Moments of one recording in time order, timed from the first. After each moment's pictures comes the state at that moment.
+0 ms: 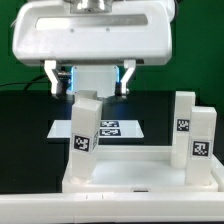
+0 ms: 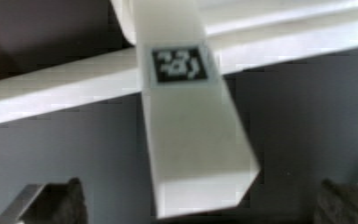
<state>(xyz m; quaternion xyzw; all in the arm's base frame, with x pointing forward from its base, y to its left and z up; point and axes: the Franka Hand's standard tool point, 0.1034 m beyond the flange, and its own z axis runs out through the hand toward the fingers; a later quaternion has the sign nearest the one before) 0.627 -0.053 0.148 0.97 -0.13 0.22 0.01</state>
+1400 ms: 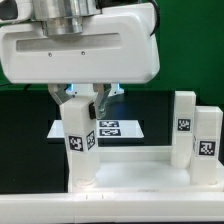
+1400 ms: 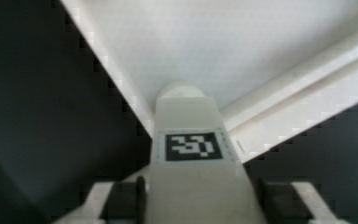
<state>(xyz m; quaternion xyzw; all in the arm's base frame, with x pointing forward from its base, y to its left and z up) 0.628 -0.060 0.121 0.95 -0.30 -0.01 -0.06</state>
